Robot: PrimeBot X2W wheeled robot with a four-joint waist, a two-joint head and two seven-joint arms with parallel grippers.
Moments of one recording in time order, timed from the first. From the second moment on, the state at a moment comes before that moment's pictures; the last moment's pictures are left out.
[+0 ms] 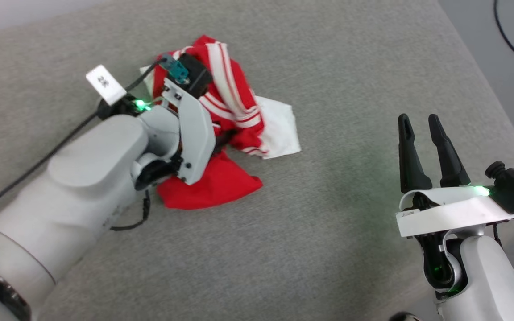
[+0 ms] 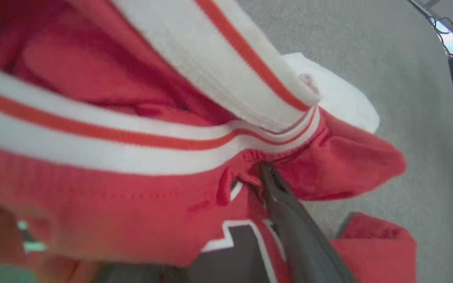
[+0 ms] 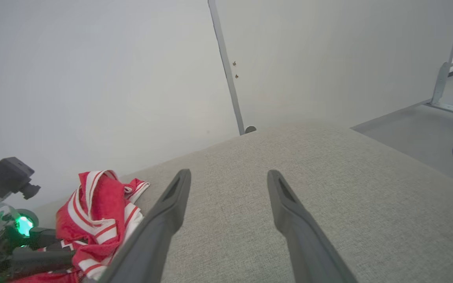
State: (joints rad) left arm -1.20 0.47 -1.26 0.68 -1.09 -0.14 0.38; right arm -0.38 -0.05 0.13 0.20 0.52 0.13 -0.26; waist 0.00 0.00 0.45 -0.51
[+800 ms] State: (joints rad) left arm -0.90 0.50 -1.14 0.65 -1.39 -0.13 -0.23; right arm -0.33 -0.11 0.08 0.32 0.30 0.13 -0.26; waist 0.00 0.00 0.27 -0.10
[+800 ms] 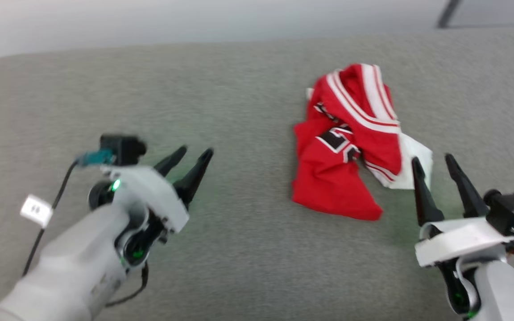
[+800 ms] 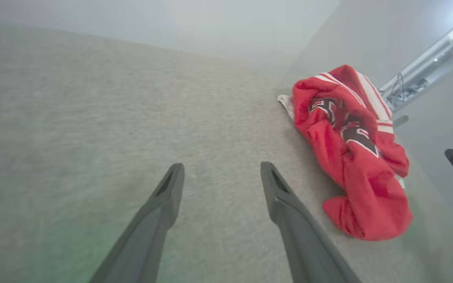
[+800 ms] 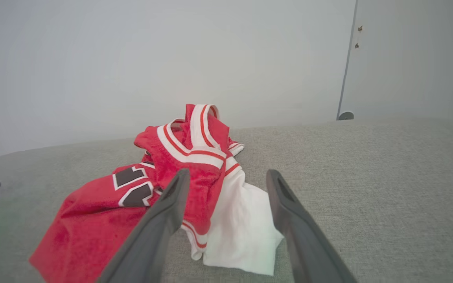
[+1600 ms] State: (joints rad) left arm -0.18 0.47 -0.37 0.35 -0.76 0.01 -0.26; right arm -0.07 -0.21 -0.06 0.23 0.31 0.13 -0.19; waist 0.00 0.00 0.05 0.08
